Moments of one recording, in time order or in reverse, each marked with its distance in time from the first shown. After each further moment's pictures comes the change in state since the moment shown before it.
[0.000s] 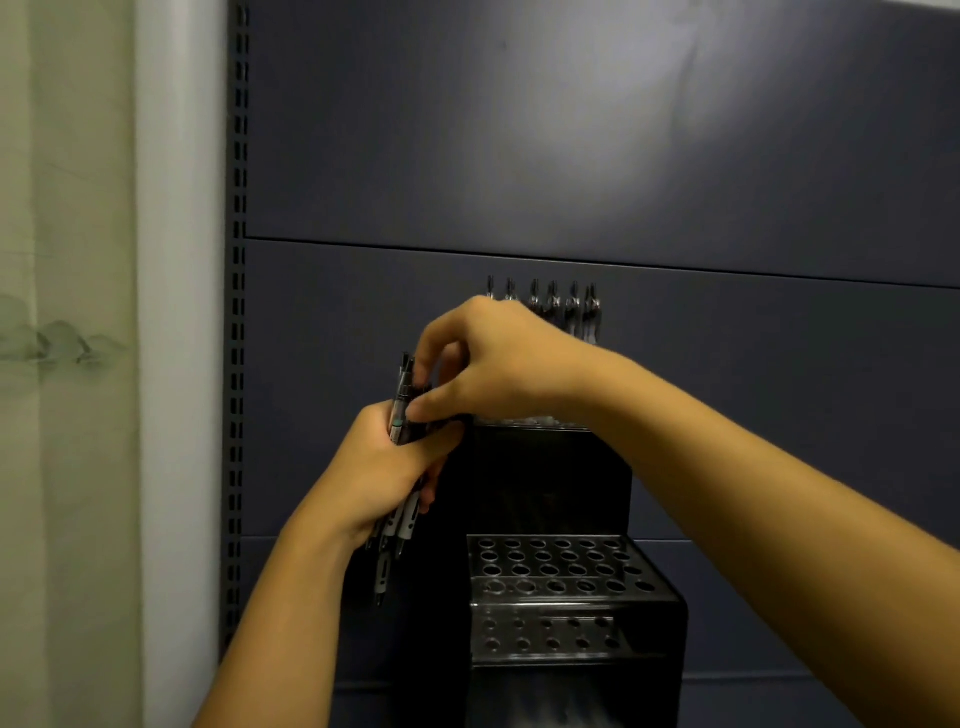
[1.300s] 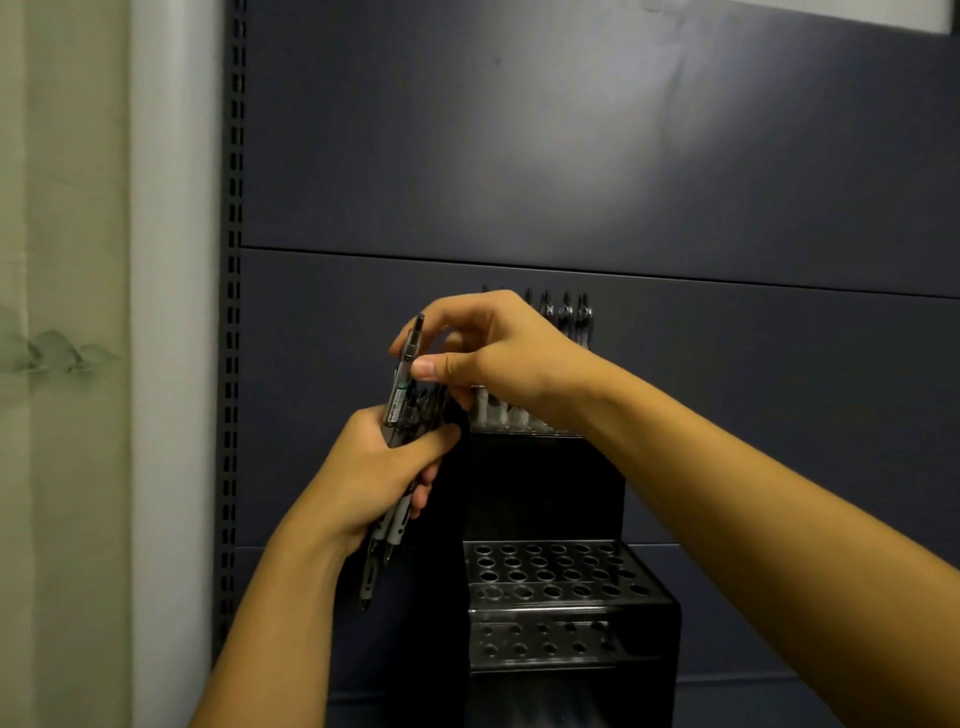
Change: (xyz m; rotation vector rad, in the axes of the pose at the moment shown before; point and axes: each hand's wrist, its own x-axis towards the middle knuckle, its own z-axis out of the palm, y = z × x) left_hand -0.003 0.005 -0.003 -0.078 -0.008 -0.028; right_hand 0.006 0.022 0.010 0.643 0.093 -0.140
